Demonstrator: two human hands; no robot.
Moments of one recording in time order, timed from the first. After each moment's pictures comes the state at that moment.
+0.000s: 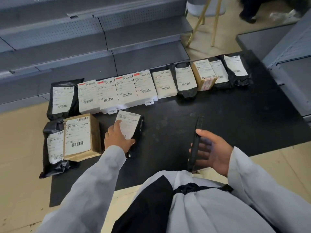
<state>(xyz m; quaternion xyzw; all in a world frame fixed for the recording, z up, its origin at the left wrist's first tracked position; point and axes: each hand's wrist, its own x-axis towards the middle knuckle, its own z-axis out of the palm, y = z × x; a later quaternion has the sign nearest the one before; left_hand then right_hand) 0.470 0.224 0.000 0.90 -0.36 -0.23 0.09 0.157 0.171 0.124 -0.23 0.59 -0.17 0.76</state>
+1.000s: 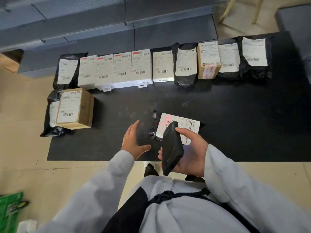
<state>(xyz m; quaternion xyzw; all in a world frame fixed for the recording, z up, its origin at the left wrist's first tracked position) 0.289 0.241 0.007 0.86 -0.30 -0.35 0.20 0.090 0.123 0.102 -0.02 0.47 0.08 0.88</state>
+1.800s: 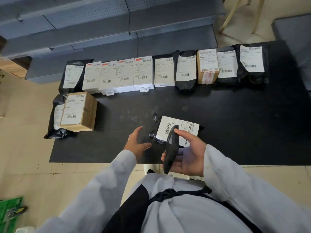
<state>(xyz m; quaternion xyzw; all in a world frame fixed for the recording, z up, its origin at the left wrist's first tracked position) 0.280 0.232 0.017 0.84 -0.20 -0.42 0.28 0.085 0.124 0.103 -0.04 0.48 0.10 0.87</state>
